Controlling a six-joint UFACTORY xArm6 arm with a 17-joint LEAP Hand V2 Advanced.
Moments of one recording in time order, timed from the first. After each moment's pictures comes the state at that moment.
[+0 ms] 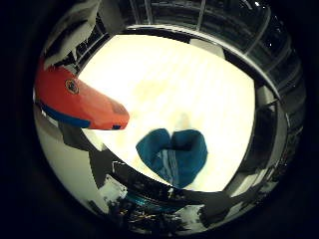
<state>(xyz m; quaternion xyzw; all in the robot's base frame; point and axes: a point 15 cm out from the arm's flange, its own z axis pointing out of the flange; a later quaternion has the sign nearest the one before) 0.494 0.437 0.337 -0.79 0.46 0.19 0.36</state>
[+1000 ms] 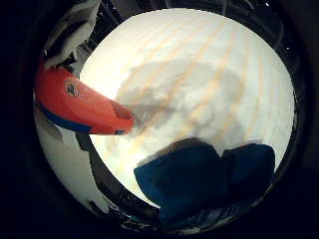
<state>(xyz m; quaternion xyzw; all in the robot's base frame) 0.478 0.480 0.152 -0.83 0.41 0.22 0.32</state>
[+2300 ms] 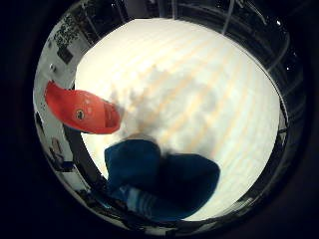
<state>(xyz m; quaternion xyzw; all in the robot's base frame) 0.525 0.373 0.215 -0.86 0.38 0.14 0.31</state>
